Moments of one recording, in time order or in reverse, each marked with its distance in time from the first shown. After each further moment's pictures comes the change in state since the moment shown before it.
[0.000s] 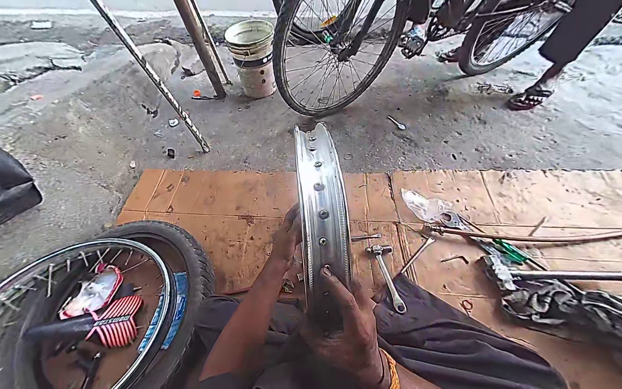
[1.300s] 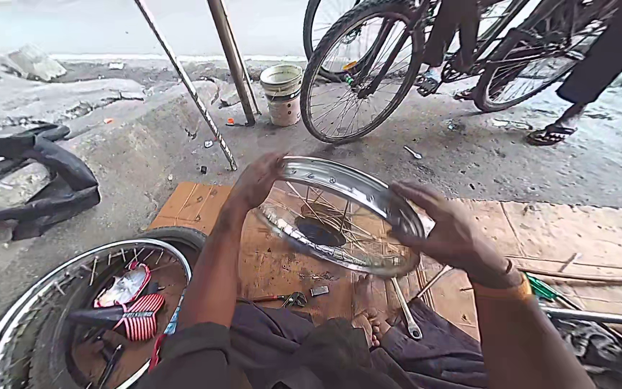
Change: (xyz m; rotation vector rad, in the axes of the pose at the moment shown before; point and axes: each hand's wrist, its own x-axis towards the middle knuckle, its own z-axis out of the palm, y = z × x) left_hand 0.015 0.231 -0.072 1.118 -0.024 0.704; right_hand 0.180 0.085 -0.124 -0.236 -0.462 -0.059
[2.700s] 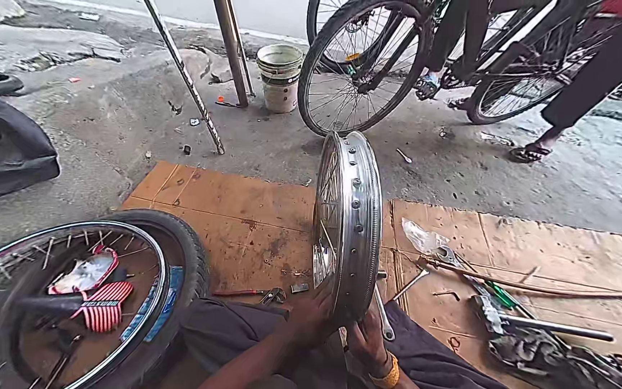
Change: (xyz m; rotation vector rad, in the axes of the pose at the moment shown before) left_hand -0.213 0.102 0.240 -0.236 0.052 0.218; right_hand -0.143 -0.033 0.177 0.480 0.331 0.057
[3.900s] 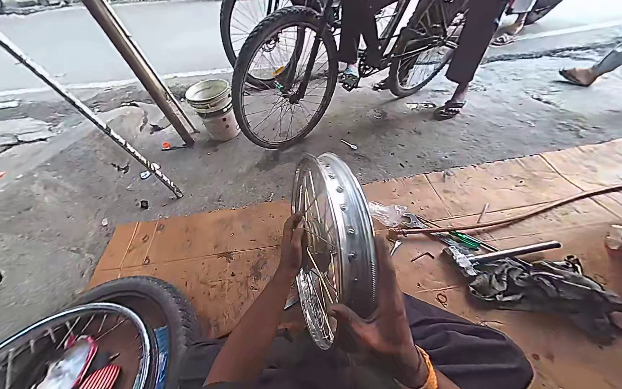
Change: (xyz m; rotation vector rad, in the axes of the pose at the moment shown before) left_hand 0.162 -0.083 0.024 -0.742 0.166 -0.588; right_hand 0.053 -0.085 -0.054 -0.199 0.271 0.054
